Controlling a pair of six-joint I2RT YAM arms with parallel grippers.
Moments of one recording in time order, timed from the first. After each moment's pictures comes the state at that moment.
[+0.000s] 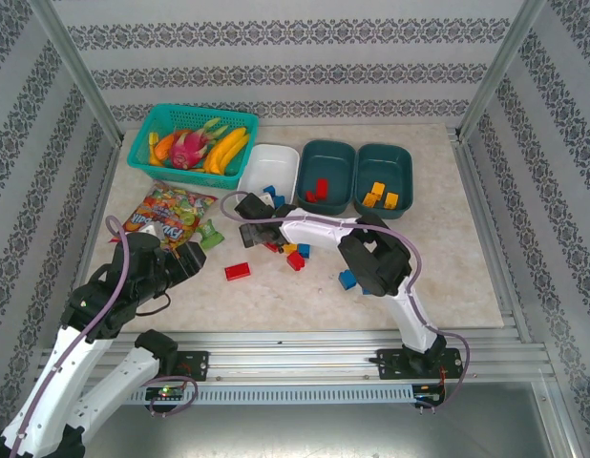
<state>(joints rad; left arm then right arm) -0.40 0.60 0.91 -1.05 -0.05 -0.84 0.87 2.22 1.65 -0.51 0.29 0.52</state>
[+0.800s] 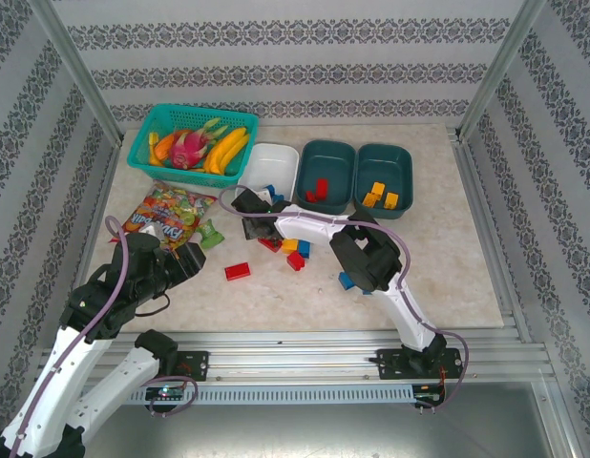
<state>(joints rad) -0.40 0.60 0.92 -1.06 -0.04 -0.84 0.85 2.31 1.75 -0.52 0.29 0.57</state>
